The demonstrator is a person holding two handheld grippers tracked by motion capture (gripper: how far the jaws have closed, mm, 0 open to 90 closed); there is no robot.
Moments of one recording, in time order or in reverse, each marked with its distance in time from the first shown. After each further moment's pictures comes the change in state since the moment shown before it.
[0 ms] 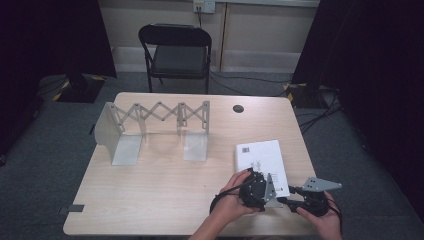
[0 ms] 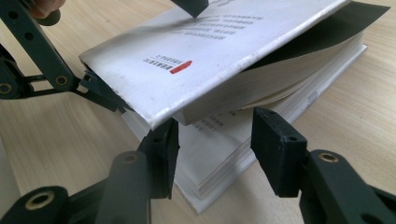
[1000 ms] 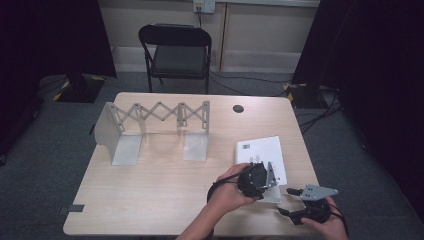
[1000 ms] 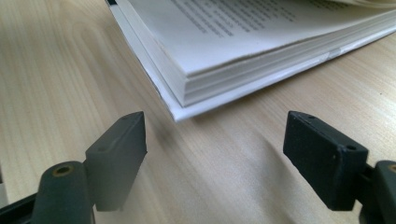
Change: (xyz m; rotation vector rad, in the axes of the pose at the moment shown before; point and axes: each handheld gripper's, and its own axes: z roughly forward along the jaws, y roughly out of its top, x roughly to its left) left arm 0.033 0.025 -0.030 0.083 -0.063 -0.052; right arm -0.007 -0.025 0.005 0.072 0.026 -0.164
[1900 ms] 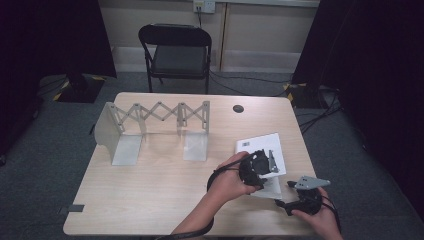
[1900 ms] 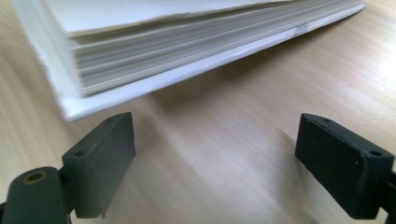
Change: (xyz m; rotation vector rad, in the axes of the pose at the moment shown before) left arm 0.028 0.018 -0.014 0.061 -0.063 -0.060; right arm -0.014 0.011 0.018 0.052 -0.106 0.095
